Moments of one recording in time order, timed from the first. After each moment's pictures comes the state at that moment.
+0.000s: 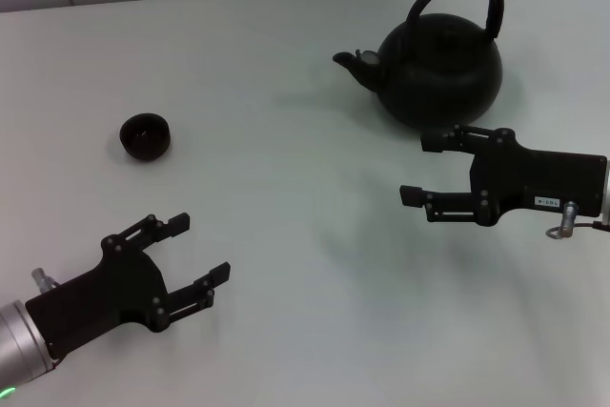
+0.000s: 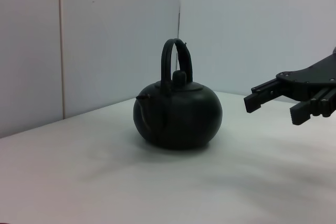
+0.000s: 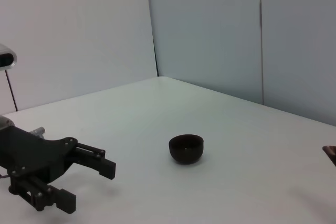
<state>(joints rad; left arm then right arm) -0.19 -2.06 1.47 0.49 1.16 1.27 -0.79 0.31 2.06 -0.91 -0.72 -1.76 -1.46 1.17</state>
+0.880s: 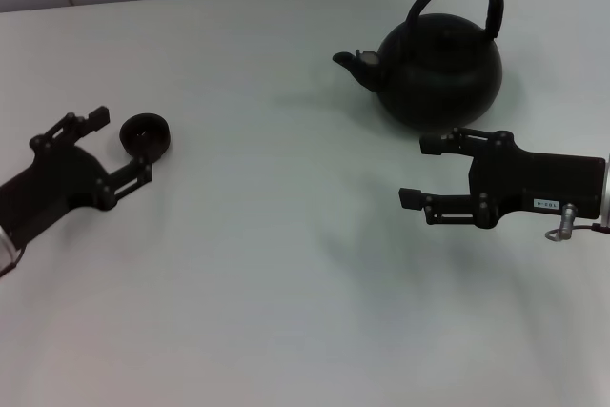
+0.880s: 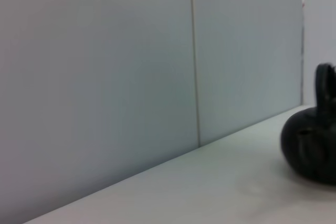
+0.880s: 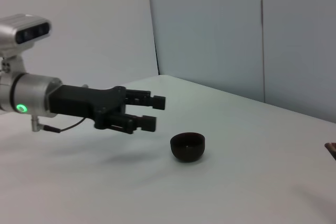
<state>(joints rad) -0.32 -2.07 1.24 0.44 1.09 1.12 -0.72 0.31 2.06 -0.91 -0.71 -1.76 -1.46 1.17</state>
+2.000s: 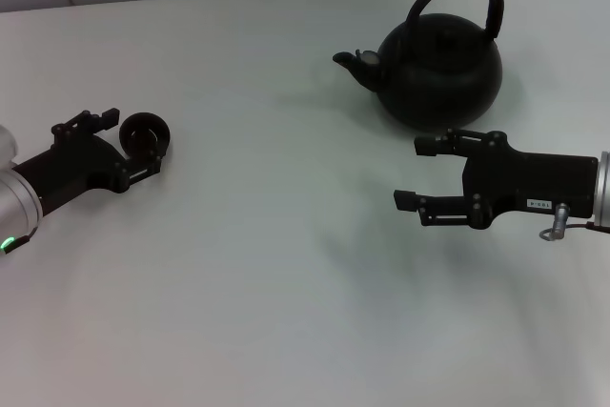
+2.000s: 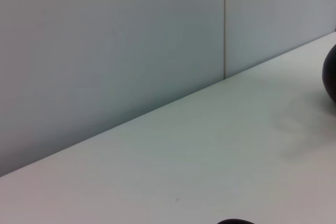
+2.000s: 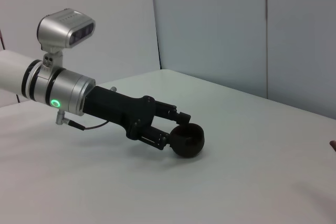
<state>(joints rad) -0.46 -2.07 1.25 0.43 1.25 0.83 -0.88 0.32 2.07 -0.92 -0.72 -1.78 -1.44 1.18</state>
